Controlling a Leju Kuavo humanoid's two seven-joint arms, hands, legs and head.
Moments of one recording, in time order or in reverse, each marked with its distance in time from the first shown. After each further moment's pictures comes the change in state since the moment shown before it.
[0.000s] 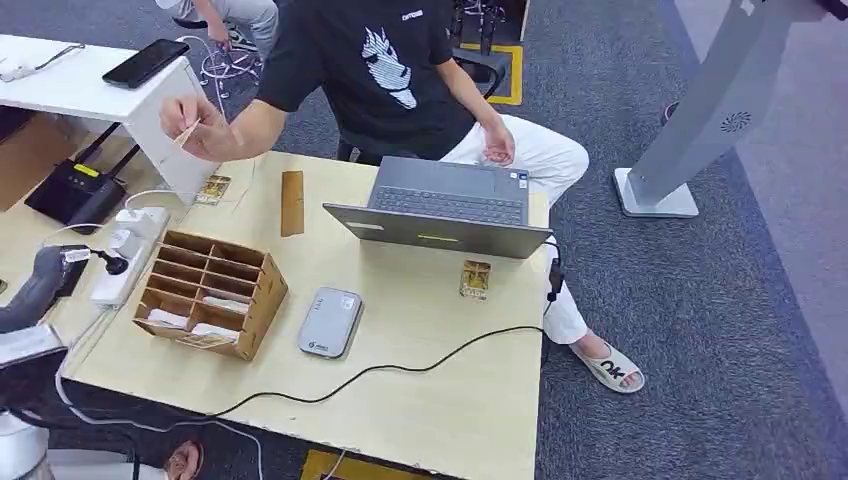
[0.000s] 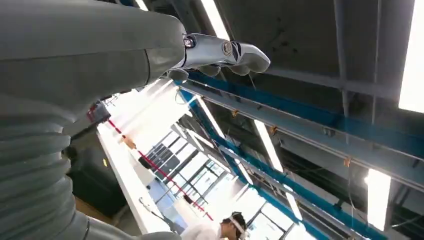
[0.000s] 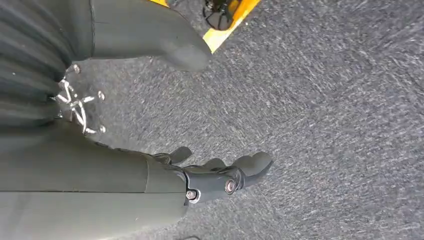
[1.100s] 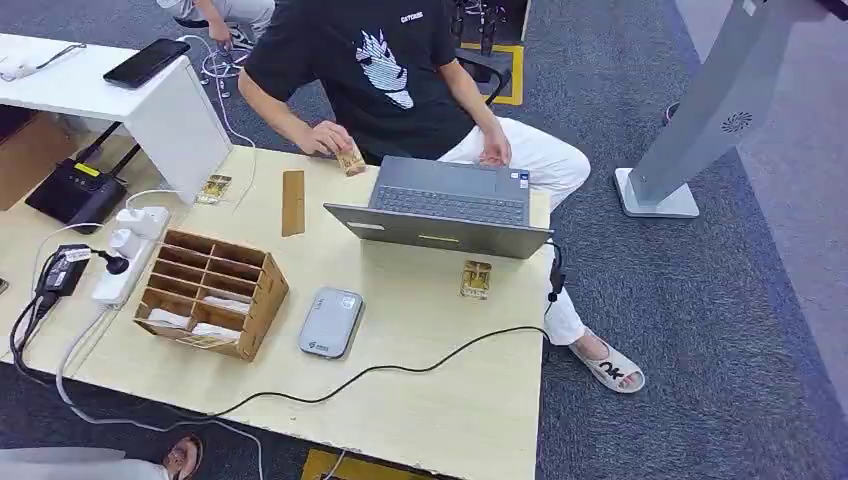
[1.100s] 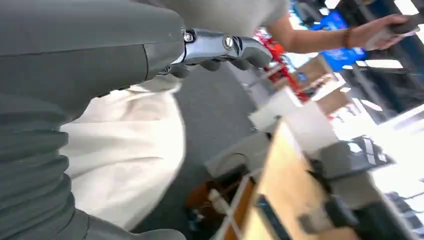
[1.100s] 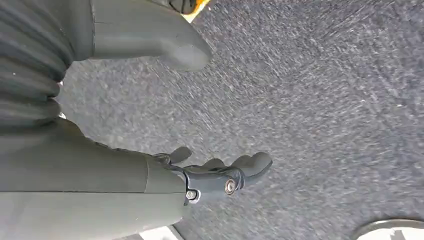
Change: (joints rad) left arm 0.260 -0.300 0.679 0.420 0.440 0.083 -0.243; right arm 0.011 -0.043 0.069 -0.019 -0.079 -0.040 -0.114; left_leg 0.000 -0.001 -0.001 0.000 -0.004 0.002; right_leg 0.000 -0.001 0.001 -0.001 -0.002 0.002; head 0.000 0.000
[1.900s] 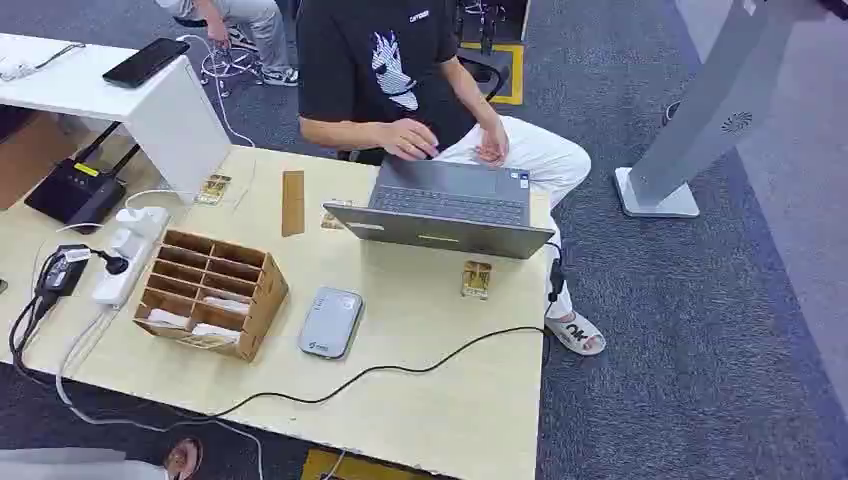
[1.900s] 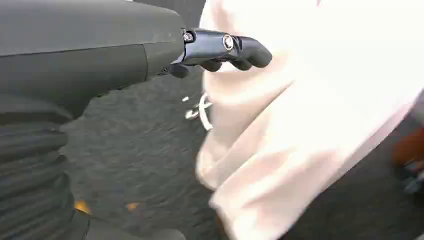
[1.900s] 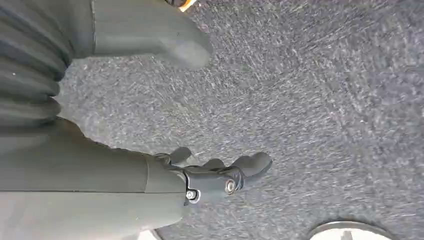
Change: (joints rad) left arm -0.176 0.132 0.077 0.858 -0.084 0.177 0.112; right arm 0.007 -0.019 0.124 -0.010 0.008 0.016 -0.019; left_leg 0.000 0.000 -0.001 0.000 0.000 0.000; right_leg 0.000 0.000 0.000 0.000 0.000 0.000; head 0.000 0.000
